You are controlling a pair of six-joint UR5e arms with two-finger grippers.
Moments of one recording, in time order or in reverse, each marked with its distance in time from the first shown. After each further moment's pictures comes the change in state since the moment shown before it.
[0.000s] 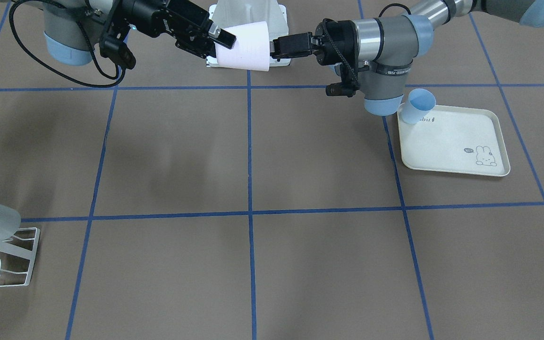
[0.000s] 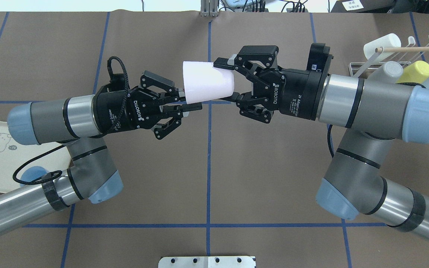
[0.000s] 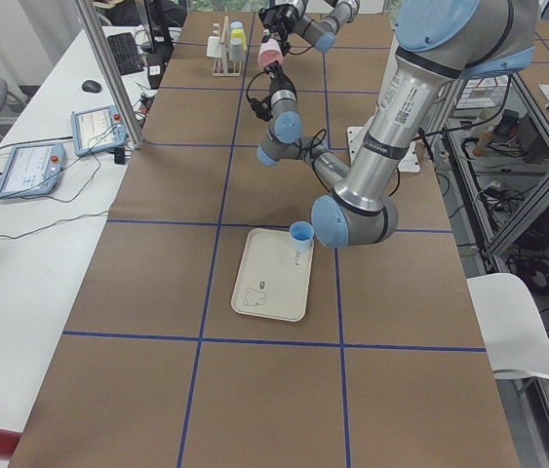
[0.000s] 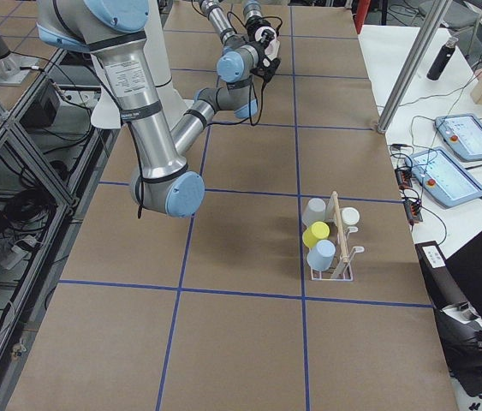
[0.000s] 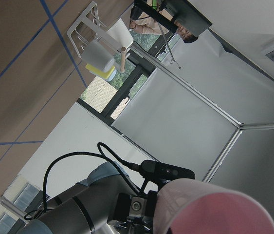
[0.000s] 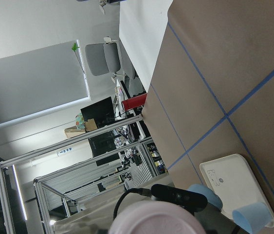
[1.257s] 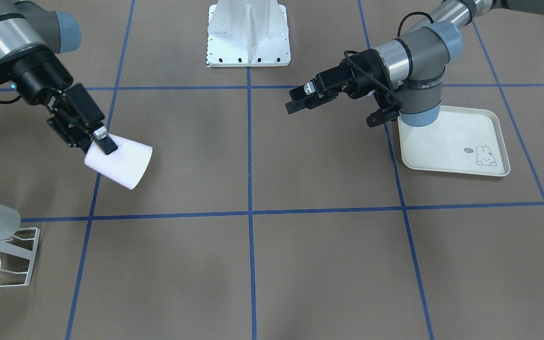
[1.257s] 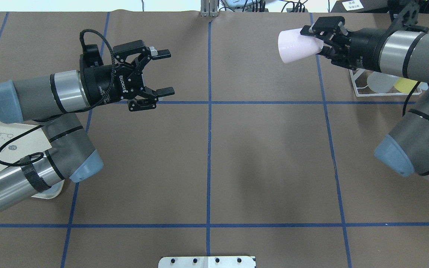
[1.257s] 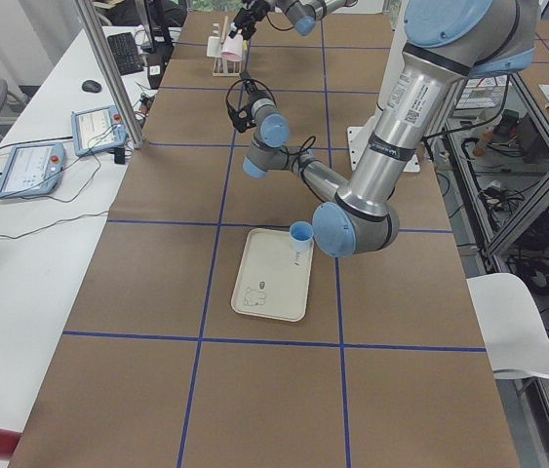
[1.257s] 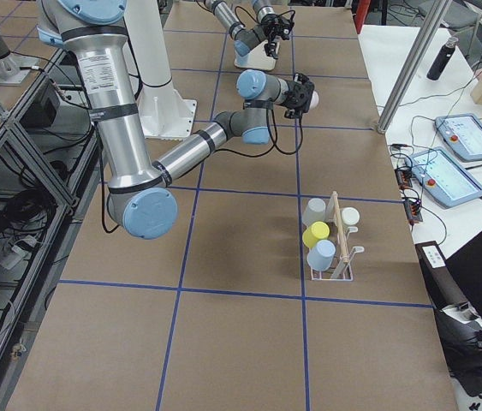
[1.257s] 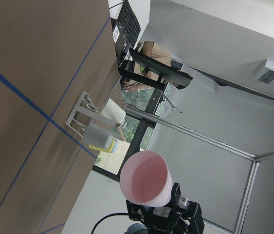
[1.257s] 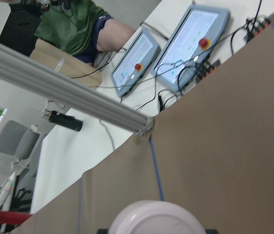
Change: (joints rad) left arm -0.107 0.046 0.026 0.177 0.006 0.271; right arm 0.298 -0.177 -0.024 -0.365 -0.008 -0.614
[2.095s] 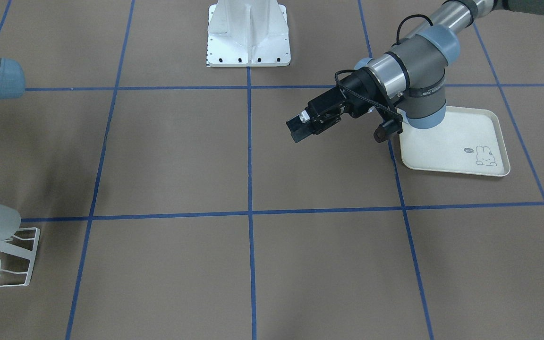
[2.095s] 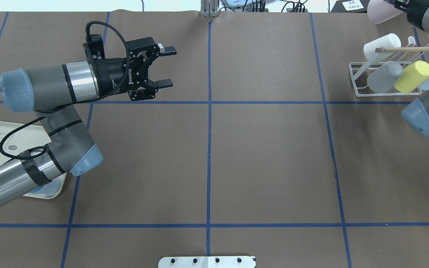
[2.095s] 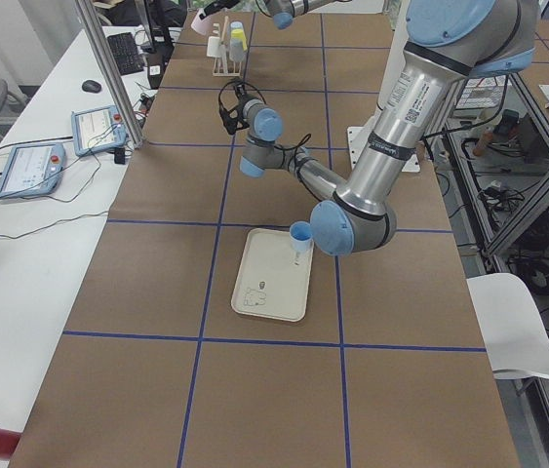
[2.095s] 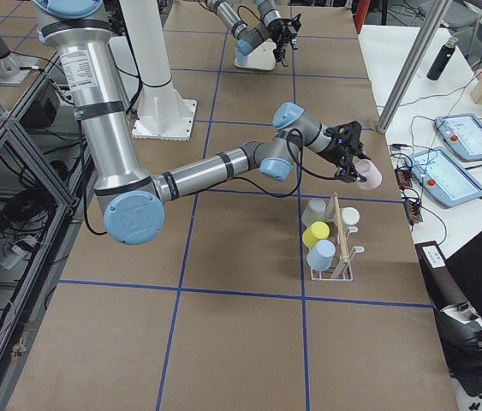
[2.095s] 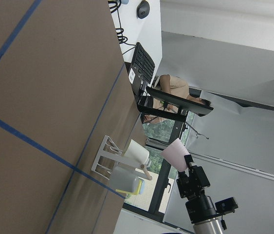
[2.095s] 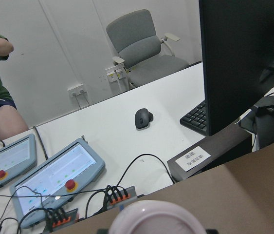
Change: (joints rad) left arm -0.026 -0.014 0.009 0.204 -0.002 0.210; right arm 0.196 0.005 -0.262 -0.125 -0.258 -0.439
